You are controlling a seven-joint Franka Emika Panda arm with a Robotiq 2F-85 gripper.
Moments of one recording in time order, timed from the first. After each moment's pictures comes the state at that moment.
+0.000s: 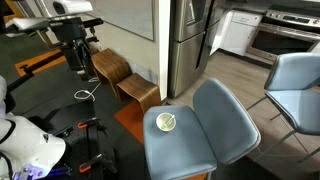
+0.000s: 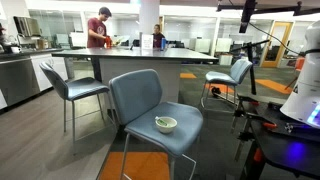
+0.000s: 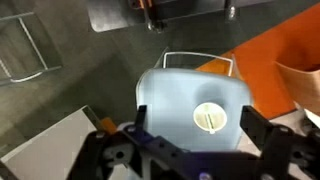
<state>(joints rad) -0.03 -0.84 0.21 -2.65 -0.08 1.81 0.30</state>
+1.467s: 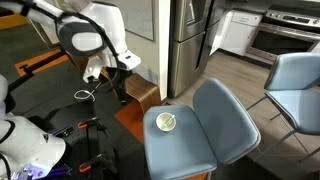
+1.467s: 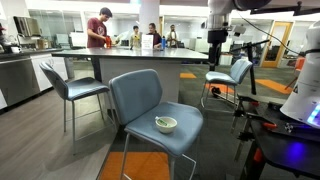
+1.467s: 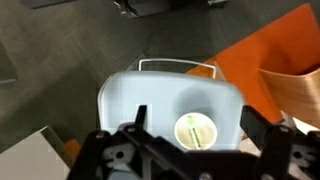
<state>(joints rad) -0.07 -0.28 0.16 -2.67 -0.08 2.31 0.30</state>
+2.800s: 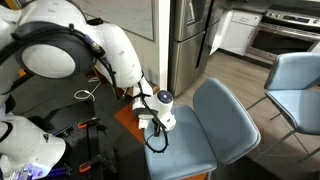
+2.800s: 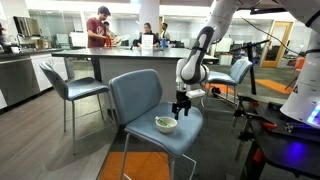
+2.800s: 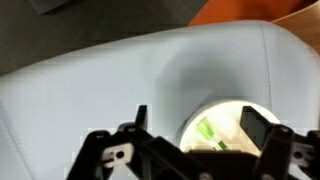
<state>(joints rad) -0.20 0.85 0.12 -2.11 0.24 2.86 0.10</state>
